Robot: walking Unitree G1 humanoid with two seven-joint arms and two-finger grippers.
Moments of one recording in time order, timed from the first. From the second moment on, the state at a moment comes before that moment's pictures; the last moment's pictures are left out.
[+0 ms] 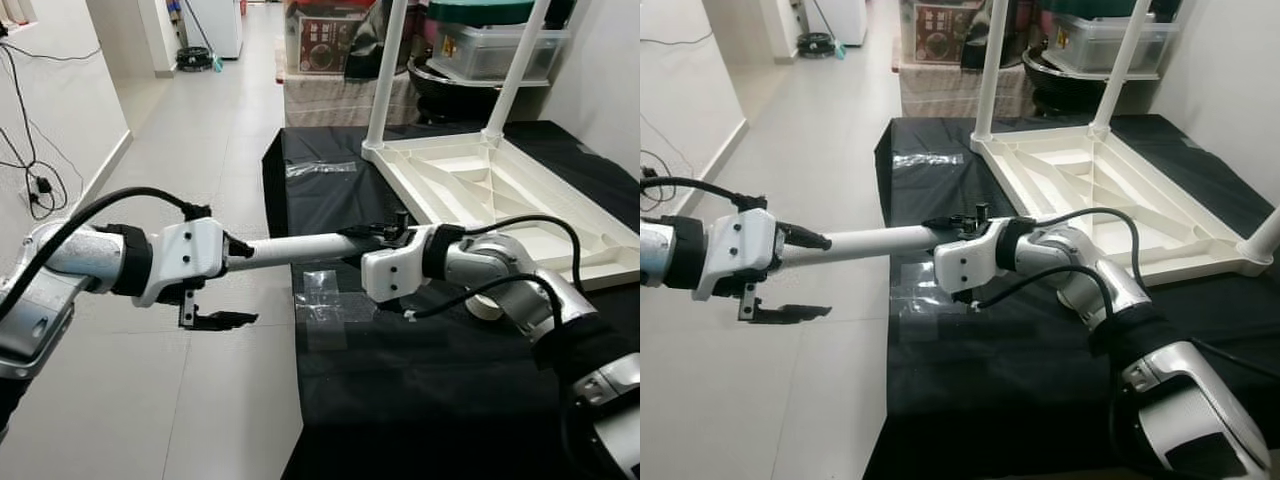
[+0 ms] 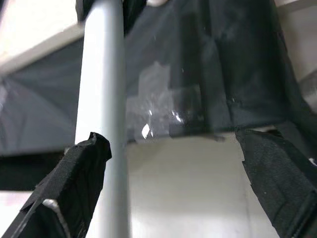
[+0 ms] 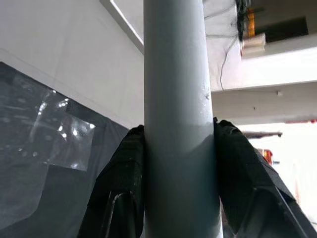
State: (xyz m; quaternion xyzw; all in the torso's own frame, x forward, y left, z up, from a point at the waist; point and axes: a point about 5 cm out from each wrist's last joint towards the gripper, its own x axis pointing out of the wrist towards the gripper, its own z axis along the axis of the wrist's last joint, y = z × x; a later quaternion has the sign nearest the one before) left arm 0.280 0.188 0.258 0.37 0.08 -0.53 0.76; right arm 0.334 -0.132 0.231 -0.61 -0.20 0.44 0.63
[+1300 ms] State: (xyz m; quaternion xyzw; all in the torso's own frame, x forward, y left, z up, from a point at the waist) left arm 0.279 0.192 0.216 0.21 0.22 -0.53 0.79; right arm 0.316 -0.105 0.237 -0.63 -0.31 0.47 0.53
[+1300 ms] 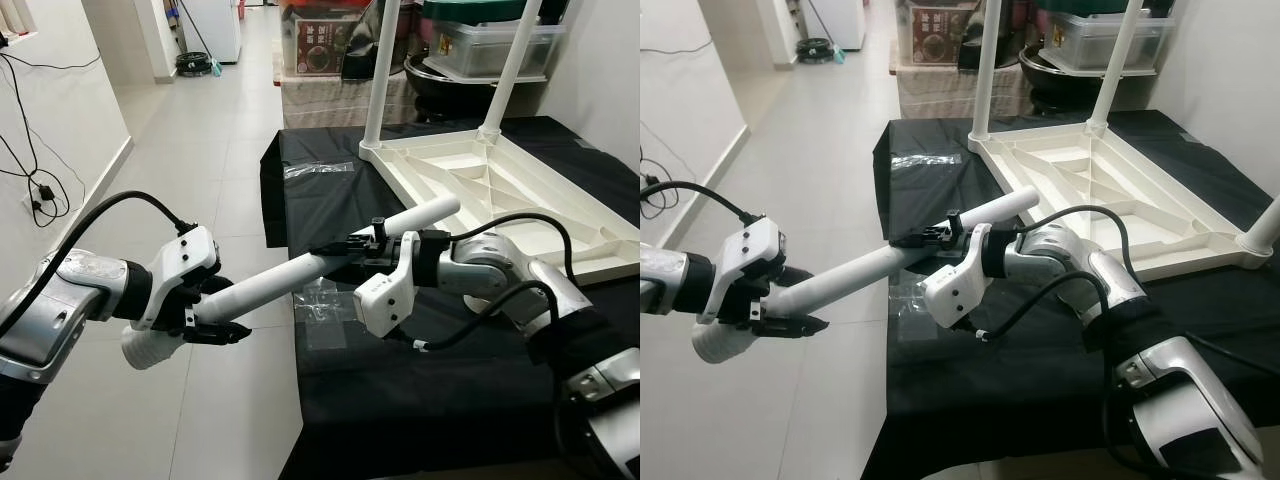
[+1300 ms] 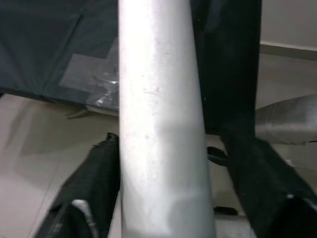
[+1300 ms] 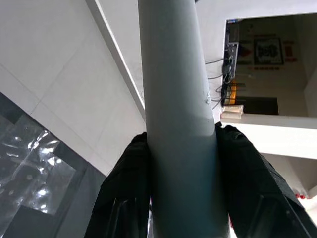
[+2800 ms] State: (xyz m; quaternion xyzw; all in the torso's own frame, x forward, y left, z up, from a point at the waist) left arm 0.272 0.183 0.197 0.07 0.09 -0.40 0.91; right arm 0.305 -0.110 0.183 0.22 0.02 0.45 0.86
